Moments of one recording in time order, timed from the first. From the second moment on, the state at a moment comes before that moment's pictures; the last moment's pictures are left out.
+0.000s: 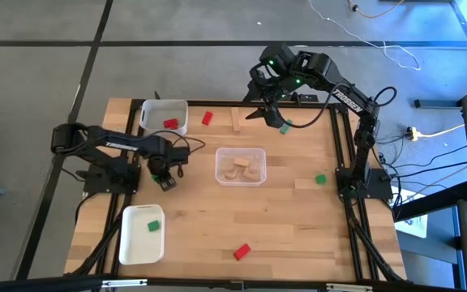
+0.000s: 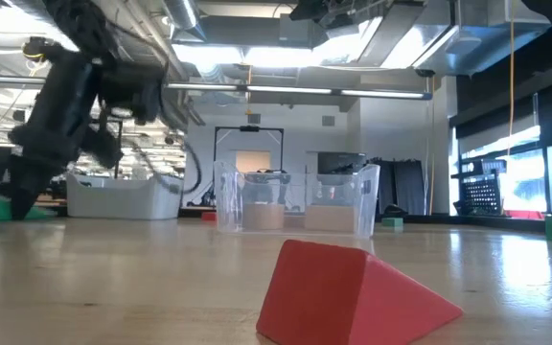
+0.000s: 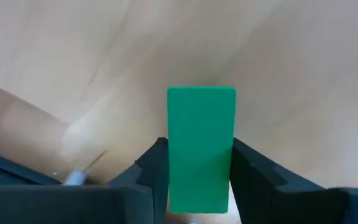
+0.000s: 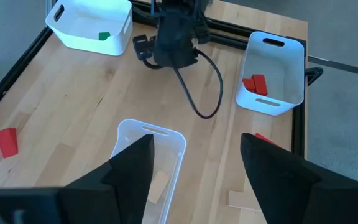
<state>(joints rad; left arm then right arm) 0.18 1.36 0.62 -0.94 0.07 -0.47 -0.42 1.90 2.36 -1.29 -0.46 -0.56</state>
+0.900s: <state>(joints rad) -0.53 1.24 1.11 -1.25 0.28 -0.98 -0.40 1.90 2.36 -1.27 -0.70 -0.69</state>
